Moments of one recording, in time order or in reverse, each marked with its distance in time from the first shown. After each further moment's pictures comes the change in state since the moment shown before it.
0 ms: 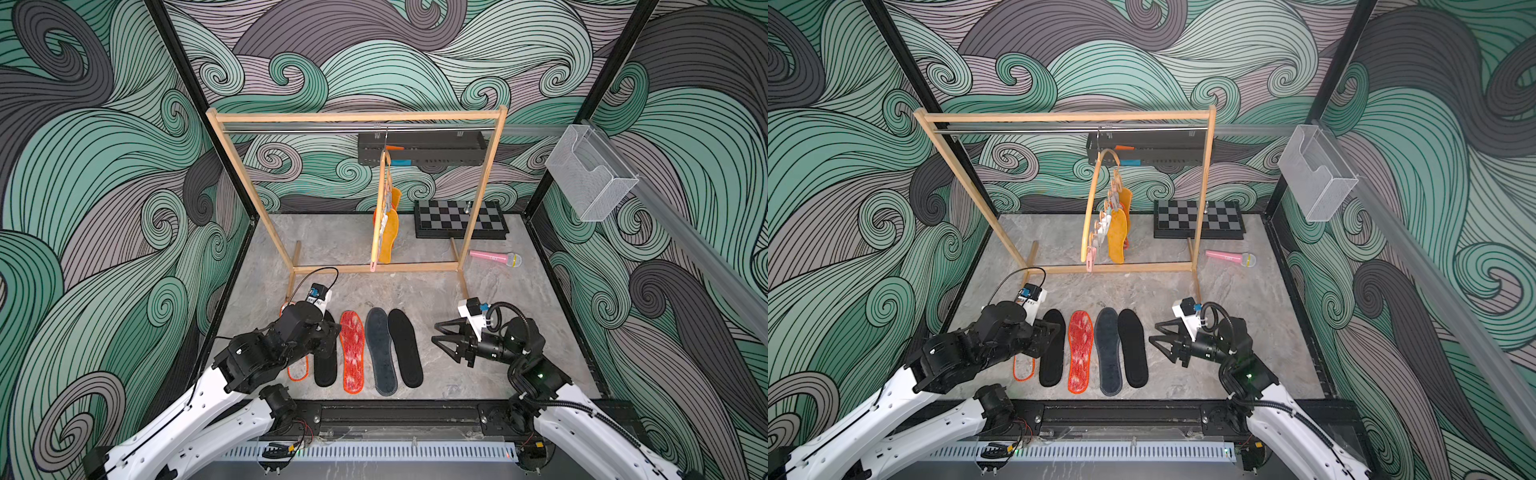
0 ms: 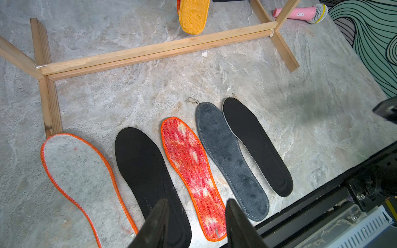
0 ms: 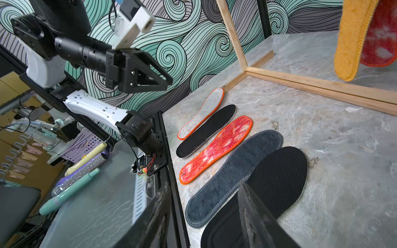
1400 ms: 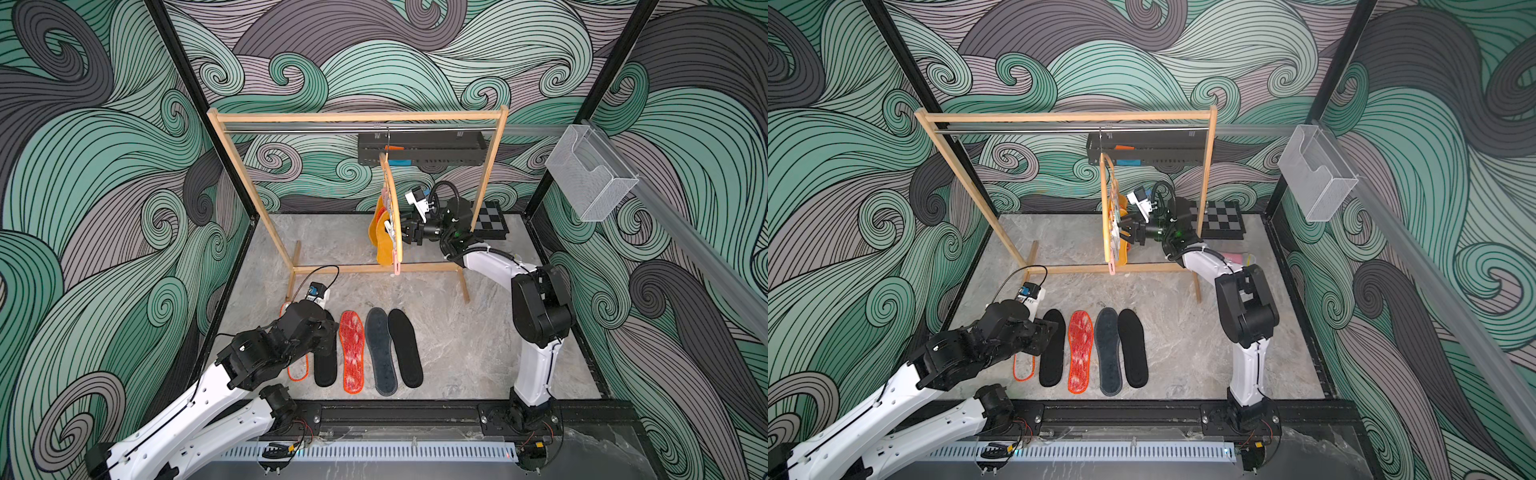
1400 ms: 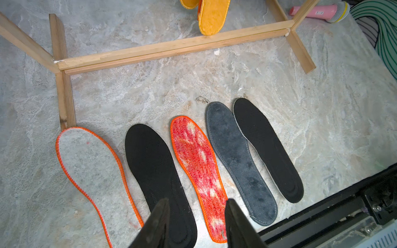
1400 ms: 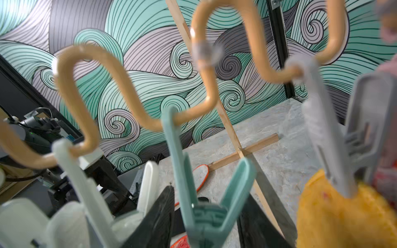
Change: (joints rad) left arm 0.000 0.036 0.012 -0.023 -0.050 -0.028; right arm -0.153 1.485 1.255 0.432 -0.394 0.122
